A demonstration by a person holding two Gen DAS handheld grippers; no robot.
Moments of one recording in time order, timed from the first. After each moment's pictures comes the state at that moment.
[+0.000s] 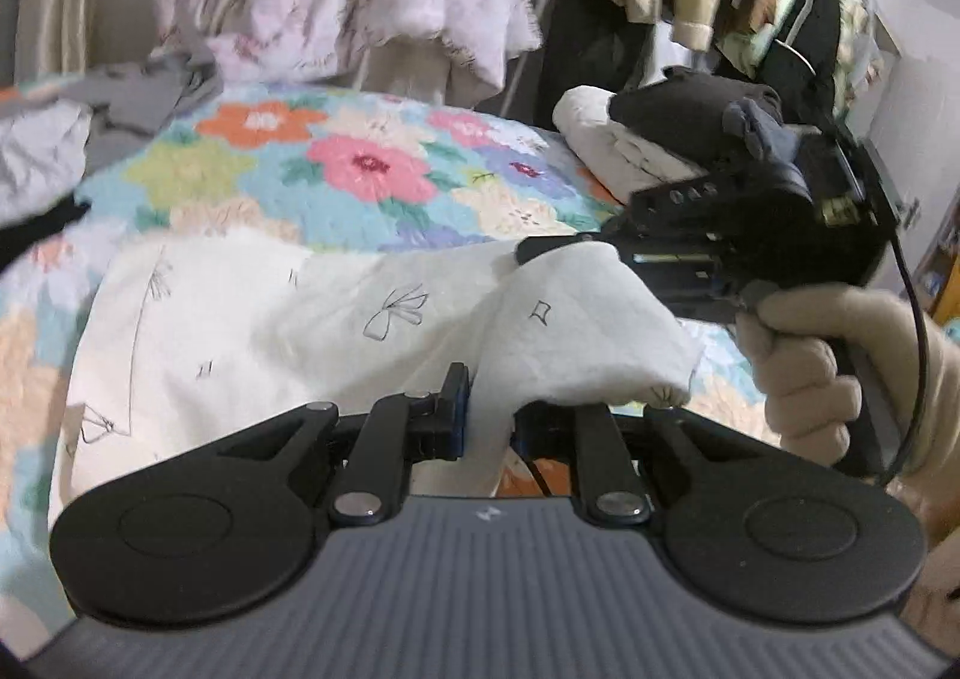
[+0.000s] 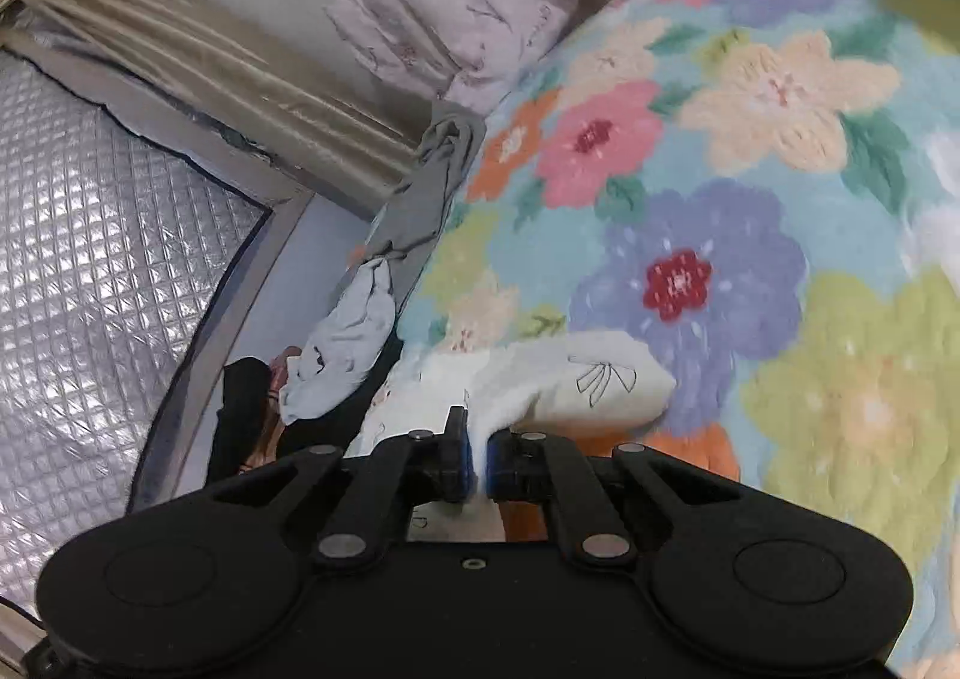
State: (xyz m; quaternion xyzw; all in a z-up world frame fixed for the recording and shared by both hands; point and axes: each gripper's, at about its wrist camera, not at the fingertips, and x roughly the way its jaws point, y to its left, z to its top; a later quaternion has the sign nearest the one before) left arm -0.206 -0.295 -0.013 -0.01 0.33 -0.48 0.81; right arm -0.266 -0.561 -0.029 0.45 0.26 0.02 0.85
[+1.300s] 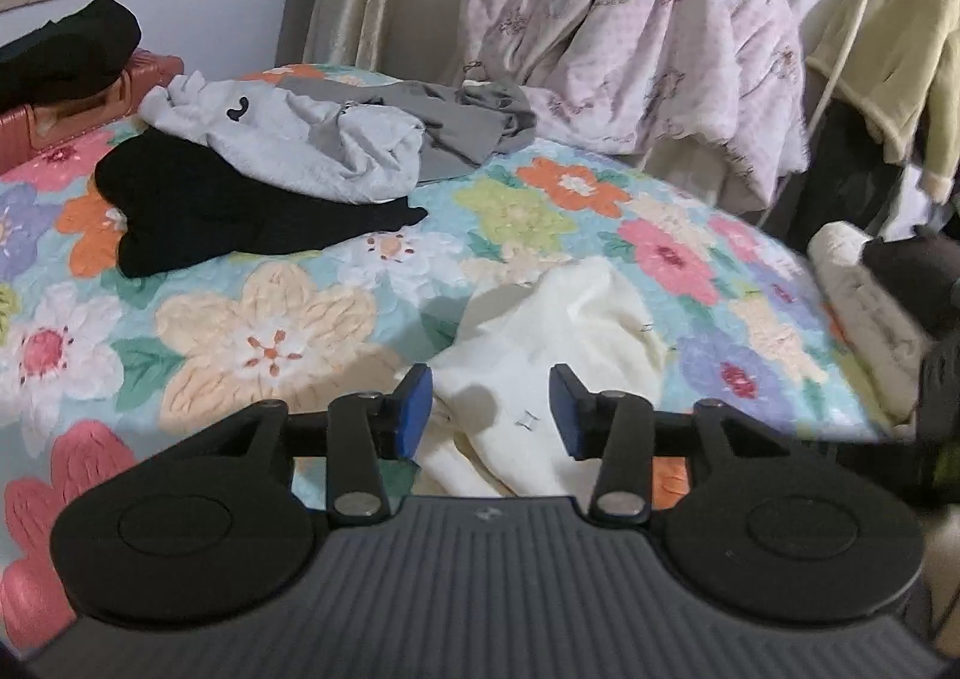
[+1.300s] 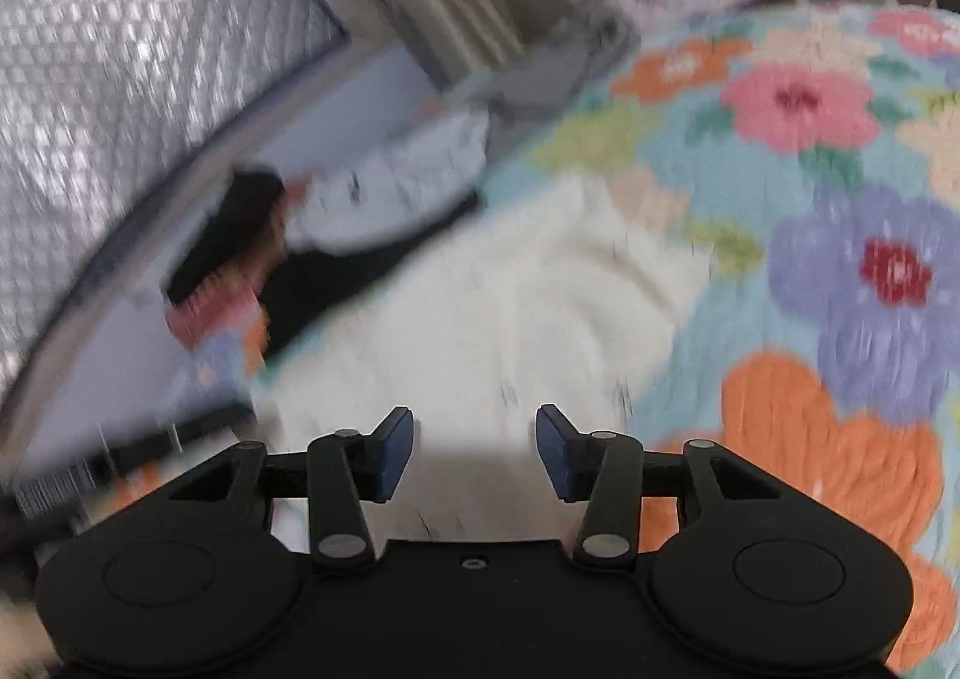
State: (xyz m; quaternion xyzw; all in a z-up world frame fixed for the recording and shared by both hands) left arm -0.167 -0.185 0.001 -0.07 0.33 -0.23 0.91; right arm -0.215 -0.428 -0.032 0.23 0.36 0.09 0.90
